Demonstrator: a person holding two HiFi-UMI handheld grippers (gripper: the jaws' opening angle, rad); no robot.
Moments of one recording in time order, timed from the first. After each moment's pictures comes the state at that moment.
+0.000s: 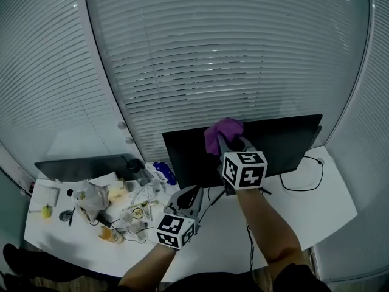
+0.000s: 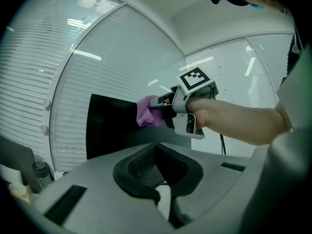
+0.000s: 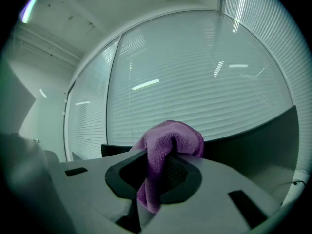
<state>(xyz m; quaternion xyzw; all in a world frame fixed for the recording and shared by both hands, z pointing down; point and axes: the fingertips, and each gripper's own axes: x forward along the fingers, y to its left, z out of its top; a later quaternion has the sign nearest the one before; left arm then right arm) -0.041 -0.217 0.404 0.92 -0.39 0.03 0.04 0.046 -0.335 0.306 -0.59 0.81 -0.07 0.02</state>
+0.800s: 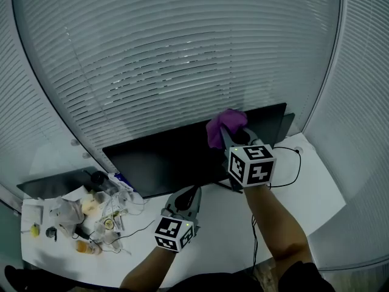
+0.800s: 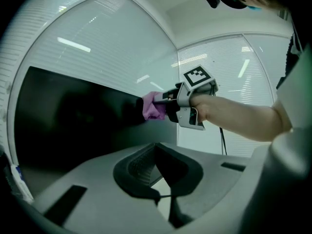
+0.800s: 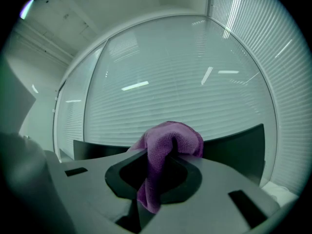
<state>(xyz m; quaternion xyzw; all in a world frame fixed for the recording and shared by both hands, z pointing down) 0.117 -0.220 0.413 0.94 -0.33 0.04 0.05 0.233 -0.325 0.298 -0.63 0.77 -0.06 0.02</state>
